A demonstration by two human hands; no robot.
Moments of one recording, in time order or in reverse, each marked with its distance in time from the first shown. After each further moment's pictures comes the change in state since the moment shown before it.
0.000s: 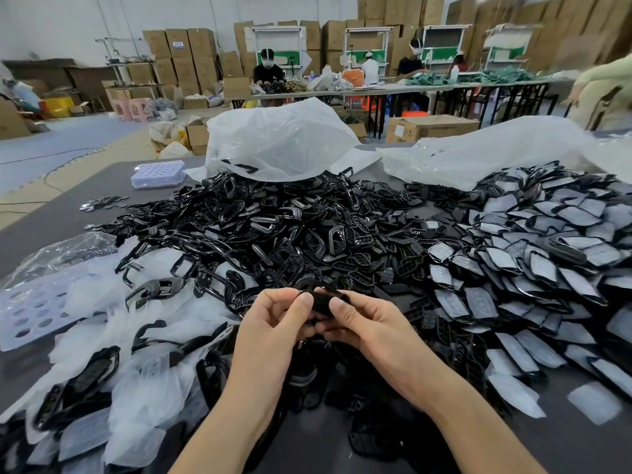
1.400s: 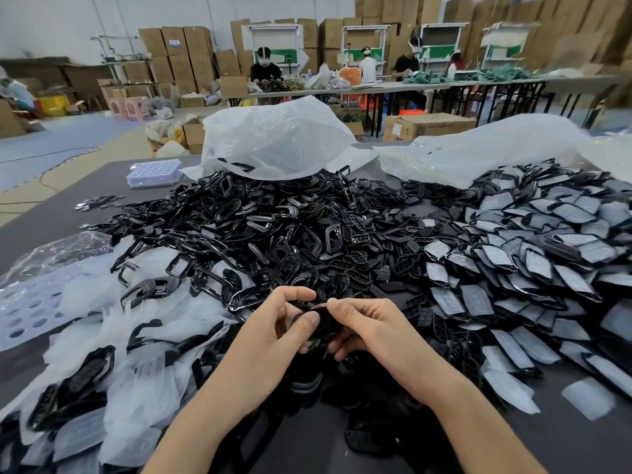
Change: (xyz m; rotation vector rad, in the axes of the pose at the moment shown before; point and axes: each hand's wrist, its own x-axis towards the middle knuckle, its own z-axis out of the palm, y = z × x) left_hand 0.005 0.010 -0.020 0.621 -0.323 0.132; right_hand -0.004 -0.008 -0.006 -0.176 0.014 0.076
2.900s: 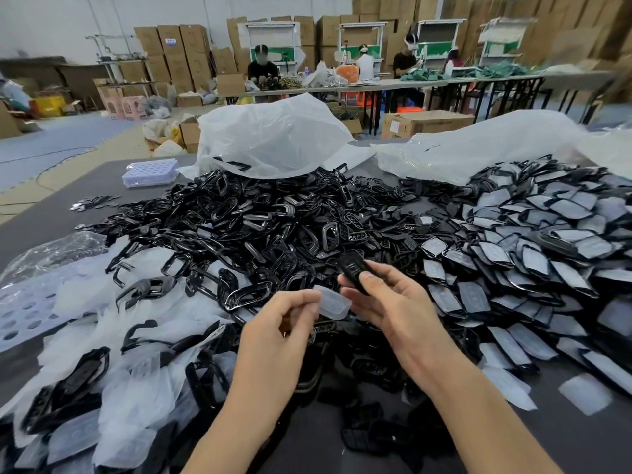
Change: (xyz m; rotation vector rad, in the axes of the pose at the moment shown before) left_hand -0.005 0.007 0.031 0.093 0.312 0.085; right_hand 0.010 0.002 -0.020 0.302 0.355 -0.071
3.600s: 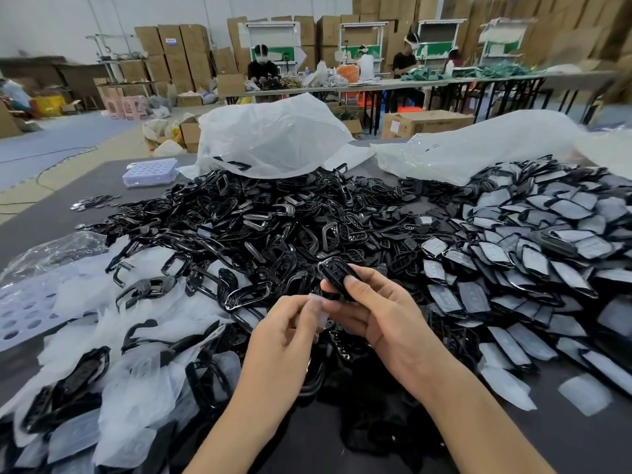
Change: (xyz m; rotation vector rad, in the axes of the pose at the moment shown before) left_hand -0.004 0.008 0.003 -0.125 -0.069 -0.058; right_hand -0.007 0.002 0.008 0.154 -0.199 0.053
